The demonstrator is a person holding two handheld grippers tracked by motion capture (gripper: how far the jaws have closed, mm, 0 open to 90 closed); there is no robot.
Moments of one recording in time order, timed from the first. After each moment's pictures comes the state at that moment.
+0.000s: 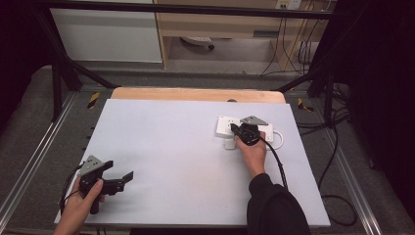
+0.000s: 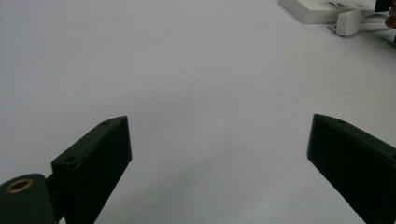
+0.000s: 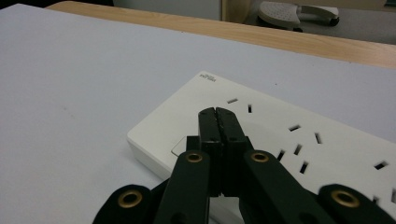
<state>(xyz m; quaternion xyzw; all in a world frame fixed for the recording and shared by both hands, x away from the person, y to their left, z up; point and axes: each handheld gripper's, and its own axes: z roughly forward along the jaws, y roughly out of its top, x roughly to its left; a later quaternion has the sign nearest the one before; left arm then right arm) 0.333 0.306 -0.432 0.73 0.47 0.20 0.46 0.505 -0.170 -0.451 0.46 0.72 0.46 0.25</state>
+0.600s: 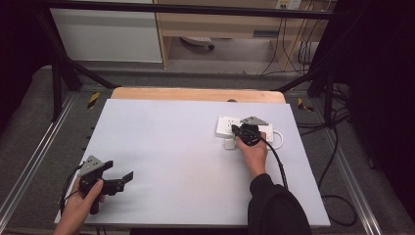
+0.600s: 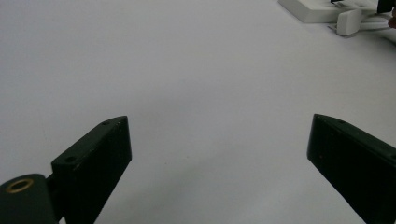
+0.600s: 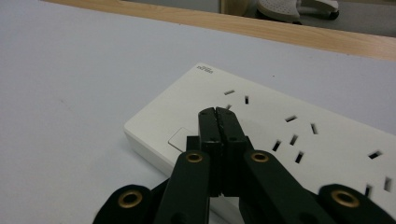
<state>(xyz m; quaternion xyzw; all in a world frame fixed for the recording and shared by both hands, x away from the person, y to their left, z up) 0.333 0.306 -0.432 0.73 0.47 0.20 0.45 0.503 -0.172 -0.452 0.47 0.72 0.45 0.25</state>
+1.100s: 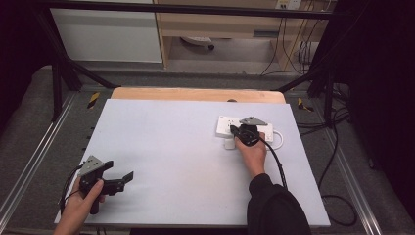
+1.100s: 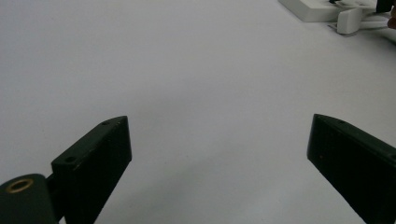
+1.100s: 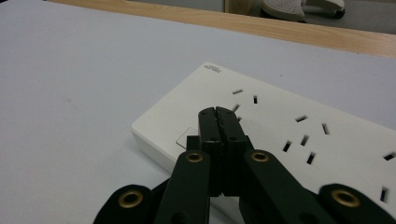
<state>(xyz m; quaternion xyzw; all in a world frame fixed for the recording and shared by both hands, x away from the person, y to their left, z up) 0.333 0.306 -0.432 0.73 0.47 0.20 0.45 0.503 -0.169 -0.453 0.46 0.72 0.45 0.24</state>
